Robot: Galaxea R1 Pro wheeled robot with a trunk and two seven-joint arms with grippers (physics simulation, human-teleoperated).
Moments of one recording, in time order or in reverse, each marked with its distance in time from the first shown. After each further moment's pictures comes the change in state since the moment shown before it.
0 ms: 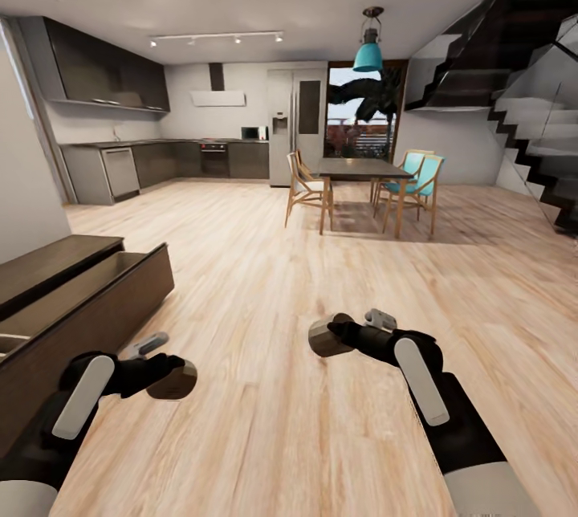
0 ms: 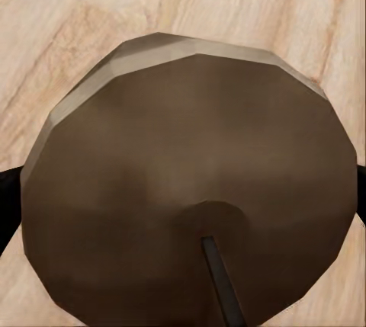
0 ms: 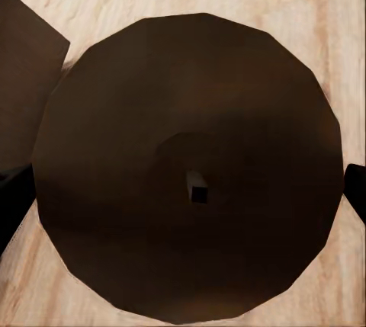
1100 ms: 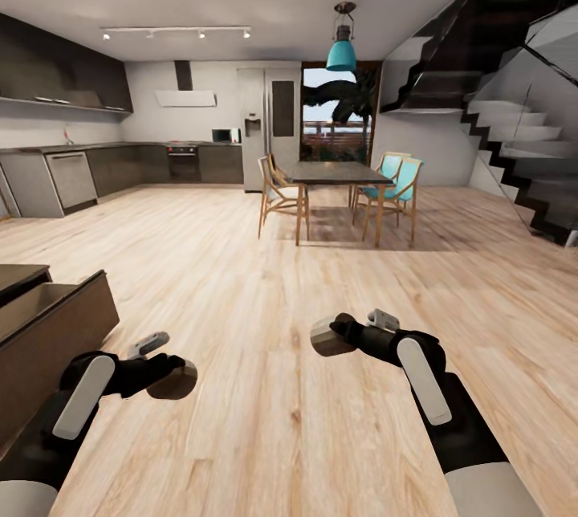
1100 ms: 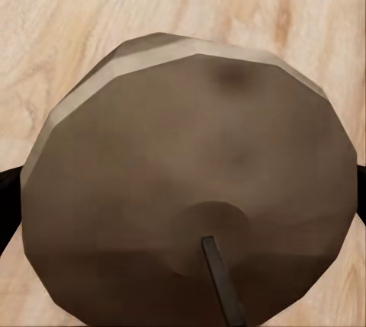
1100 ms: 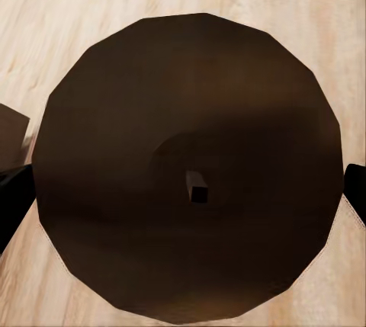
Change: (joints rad) left arm 0.000 0.000 -0.004 -0.001 -0.001 0.000 0.001; right arm 0.000 0.000 -0.021 0.006 -0.009 -0.001 0.000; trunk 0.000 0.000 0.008
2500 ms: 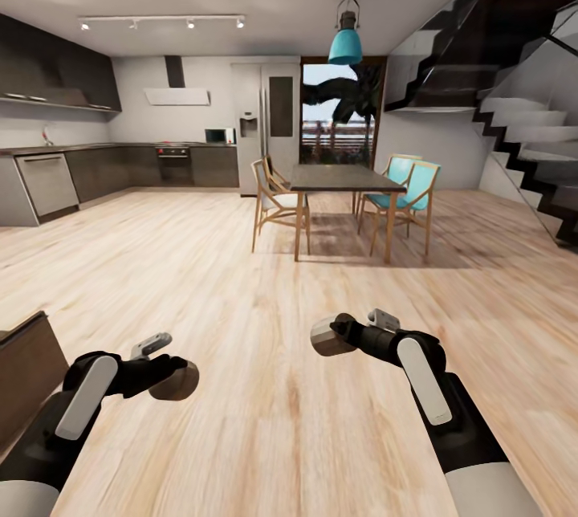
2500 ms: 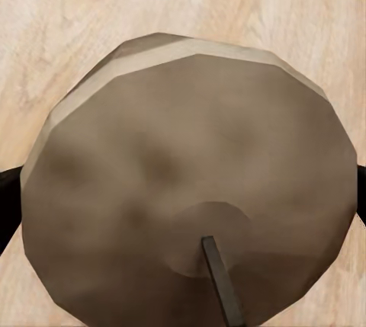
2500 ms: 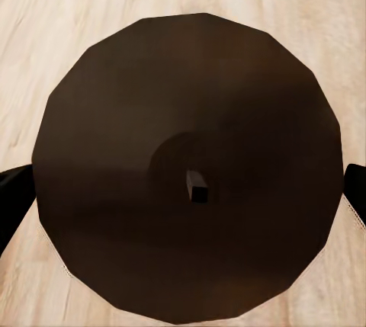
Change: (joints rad) left arm 0.000 -0.001 -0.018 0.000 -0.002 0.000 0.000; right arm 0.000 0.000 -0.001 0.000 0.000 0.000 0.000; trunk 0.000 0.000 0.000
